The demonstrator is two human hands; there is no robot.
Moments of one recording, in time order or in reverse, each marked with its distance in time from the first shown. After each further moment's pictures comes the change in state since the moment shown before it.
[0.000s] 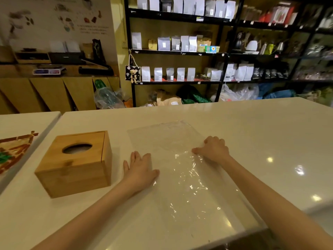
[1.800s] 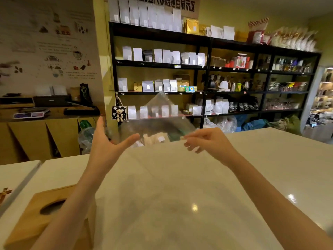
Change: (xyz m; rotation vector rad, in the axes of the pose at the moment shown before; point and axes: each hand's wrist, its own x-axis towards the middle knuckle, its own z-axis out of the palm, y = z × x) left_hand 0.022 0.056 -0.146 -0.629 0.595 0.269; right_hand -0.044 -0.044 -0.139 0.672 0.120 -0.632
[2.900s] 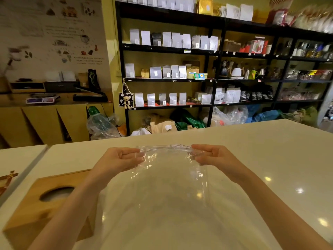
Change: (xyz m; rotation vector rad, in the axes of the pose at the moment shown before) left_hand -0.018 -0.051 0.008 -0.153 -0.488 -0.253; right_hand -0.017 0.071 0.013 0.238 -0.207 0.239
